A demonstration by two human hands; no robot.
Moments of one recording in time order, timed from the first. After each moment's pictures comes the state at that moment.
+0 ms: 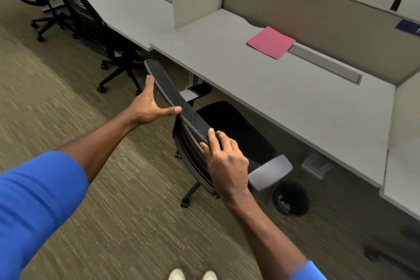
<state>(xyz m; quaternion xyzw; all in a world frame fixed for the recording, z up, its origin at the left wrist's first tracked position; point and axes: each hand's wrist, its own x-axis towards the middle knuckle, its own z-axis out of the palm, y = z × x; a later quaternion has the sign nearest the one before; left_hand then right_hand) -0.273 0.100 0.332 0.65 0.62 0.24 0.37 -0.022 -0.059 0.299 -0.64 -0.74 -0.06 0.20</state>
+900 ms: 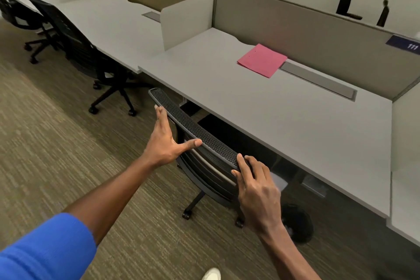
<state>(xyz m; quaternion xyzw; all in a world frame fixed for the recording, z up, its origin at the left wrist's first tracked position) -0.174 0.124 0.313 0.67 0.61 0.25 0.32 0.091 -0.014 0.290 -0.67 -0.71 -0.06 0.21</state>
